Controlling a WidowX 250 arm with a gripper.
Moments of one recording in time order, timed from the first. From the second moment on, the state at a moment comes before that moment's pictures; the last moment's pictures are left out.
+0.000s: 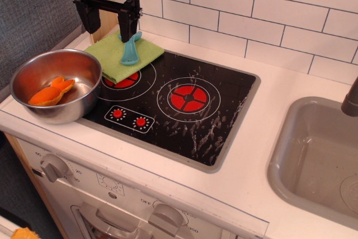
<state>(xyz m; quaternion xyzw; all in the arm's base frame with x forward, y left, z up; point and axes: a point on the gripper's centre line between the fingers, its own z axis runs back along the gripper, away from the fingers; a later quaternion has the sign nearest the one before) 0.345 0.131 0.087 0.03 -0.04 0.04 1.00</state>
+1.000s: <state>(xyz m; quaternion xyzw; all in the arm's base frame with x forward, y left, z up) 0.260 0.170 0.099 0.03 -0.07 0.10 0.99</state>
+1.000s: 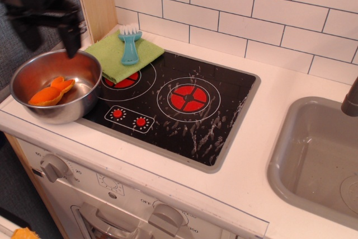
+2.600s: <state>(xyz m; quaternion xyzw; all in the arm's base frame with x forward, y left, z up) 0.239 0.172 0.007 0.06 0.03 0.11 0.99</state>
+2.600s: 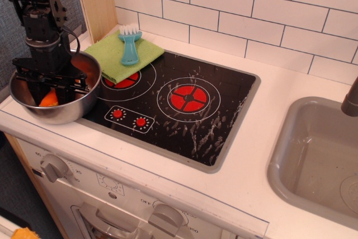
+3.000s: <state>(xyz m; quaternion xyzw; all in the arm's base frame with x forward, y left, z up) 0.243 0.154 0.063 0.04 -0.02 0.12 0.99</state>
